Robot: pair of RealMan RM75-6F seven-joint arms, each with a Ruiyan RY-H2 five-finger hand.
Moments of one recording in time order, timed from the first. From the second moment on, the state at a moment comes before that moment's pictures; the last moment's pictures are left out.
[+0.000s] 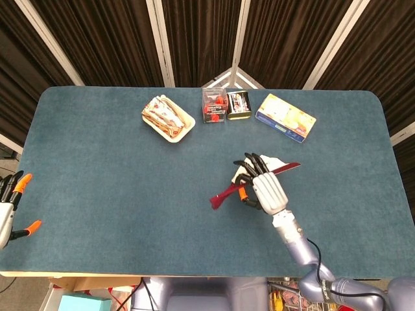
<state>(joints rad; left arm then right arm) -0.10 -1.07 -0.06 -1.65 1.48 1.46 0.06 0.56 -1.67 0.21 -1.36 -1.53 1.26 0.16</state>
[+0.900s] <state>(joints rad) -0.46 -1.24 -0.26 -1.74 1.29 1.18 0.33 0.74 -1.65 0.53 -1.79 -0.97 1.24 -0.35</state>
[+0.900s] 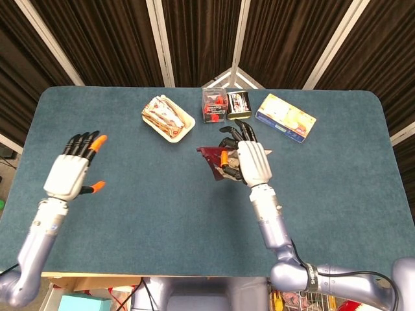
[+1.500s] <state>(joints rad) -0.62 -1.53 -0.30 -1.61 1.16 1.12 0.40 0.87 -1.72 0.61 -1.80 -0.87 1.34 -0.46</state>
